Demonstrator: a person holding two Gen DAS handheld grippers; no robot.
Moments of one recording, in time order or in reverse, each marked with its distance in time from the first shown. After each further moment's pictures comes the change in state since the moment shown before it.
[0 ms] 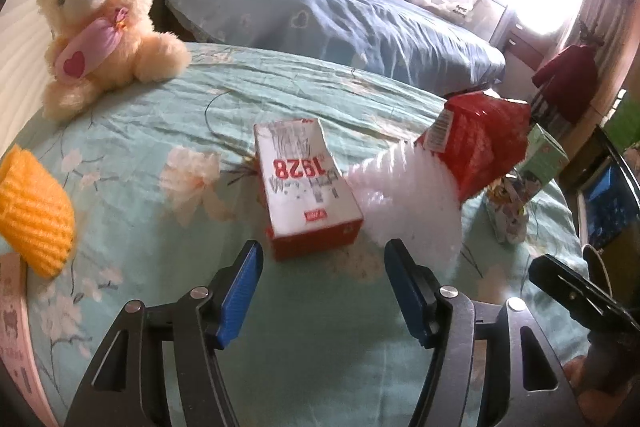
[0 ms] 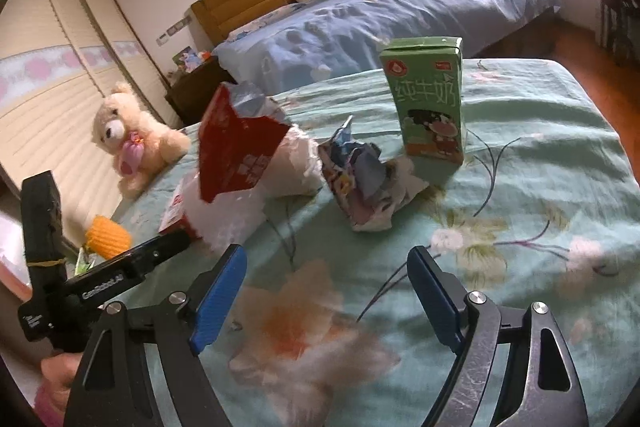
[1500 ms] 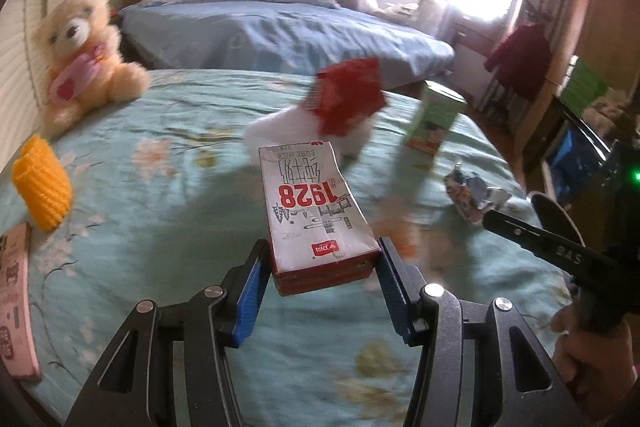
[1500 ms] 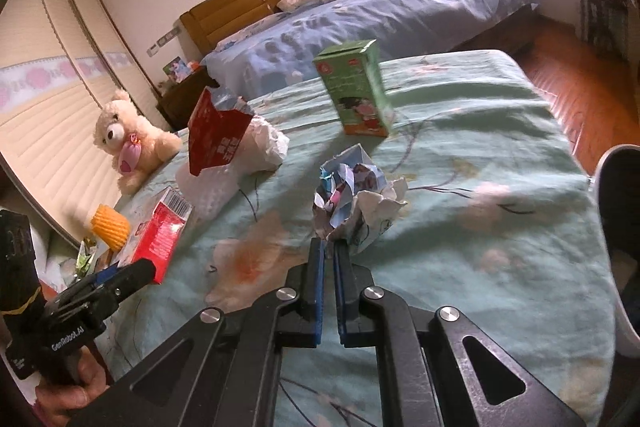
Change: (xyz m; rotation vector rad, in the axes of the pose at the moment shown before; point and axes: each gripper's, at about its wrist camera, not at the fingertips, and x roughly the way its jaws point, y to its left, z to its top) left arm -0.073 -0.049 -0.063 0.149 -0.067 -0.106; right arm -0.063 -0.035 -0.034 0.030 -0.030 -0.031
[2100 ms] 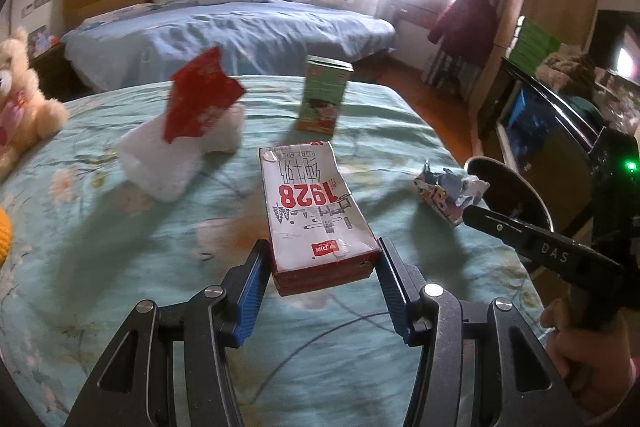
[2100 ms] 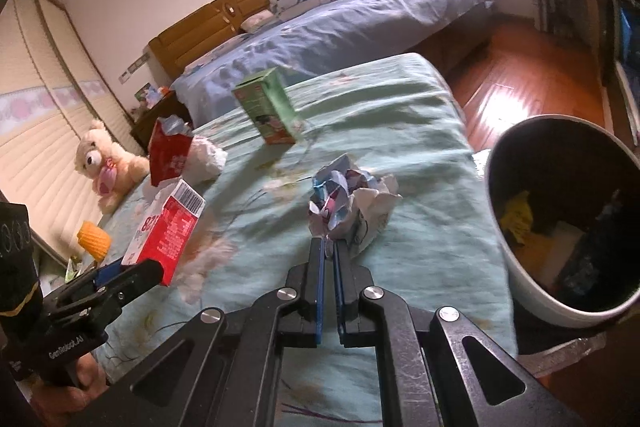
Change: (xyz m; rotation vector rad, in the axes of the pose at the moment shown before) left arm 0.021 -0.072 0.002 0.142 0.037 -0.124; right arm -0.053 -0.059 -0.019 0.090 -0.062 -0.092
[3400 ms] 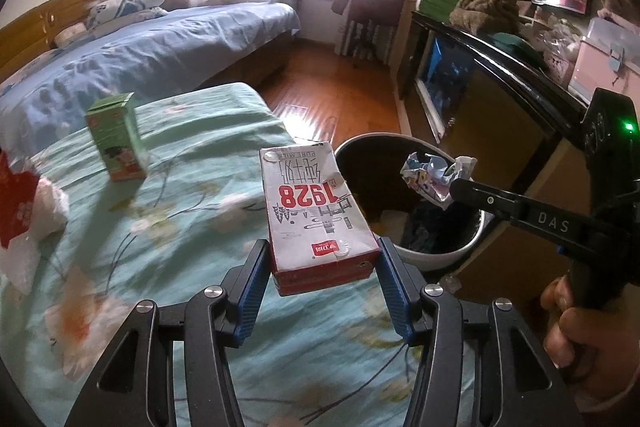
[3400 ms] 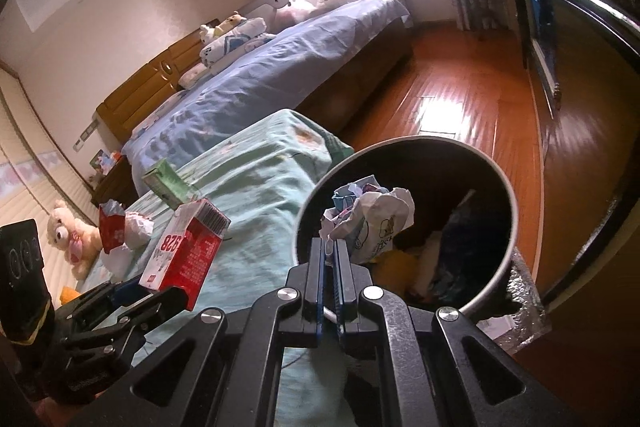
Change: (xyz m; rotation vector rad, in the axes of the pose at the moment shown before) left arm 0.081 -0.127 0.030 0.242 0.052 -0.182; right arm -0.077 -0.116 0.009 0.187 -0.128 -0.144
